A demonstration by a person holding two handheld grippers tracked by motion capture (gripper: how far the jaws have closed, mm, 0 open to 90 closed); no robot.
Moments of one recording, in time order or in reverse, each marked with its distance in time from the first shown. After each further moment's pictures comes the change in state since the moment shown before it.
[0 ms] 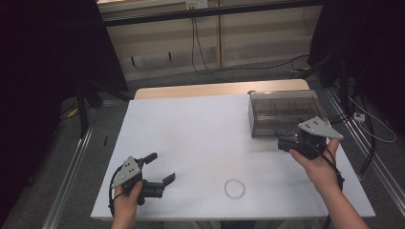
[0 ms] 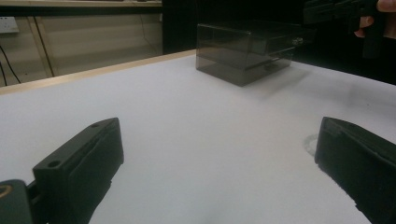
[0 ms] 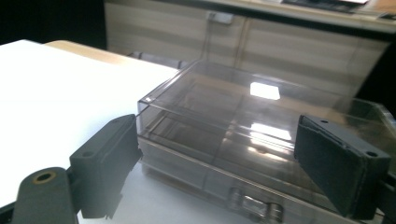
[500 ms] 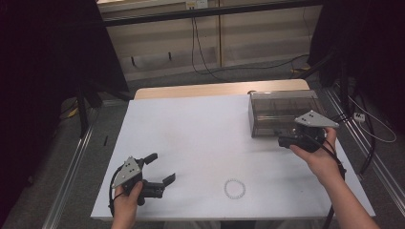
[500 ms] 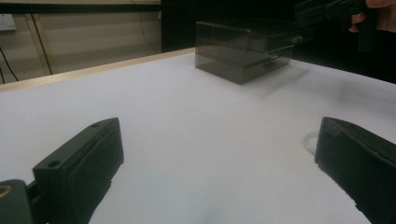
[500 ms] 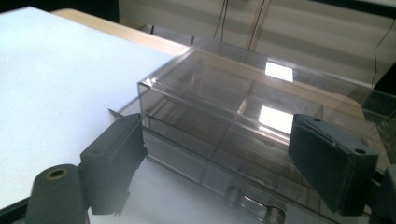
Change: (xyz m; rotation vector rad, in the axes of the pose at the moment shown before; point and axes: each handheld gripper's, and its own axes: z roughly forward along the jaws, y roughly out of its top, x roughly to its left) left arm 0.000 -0.001 0.000 0.009 -0.002 0.001; right arm -0.010 0.007 0.013 0.112 0.053 -0.045
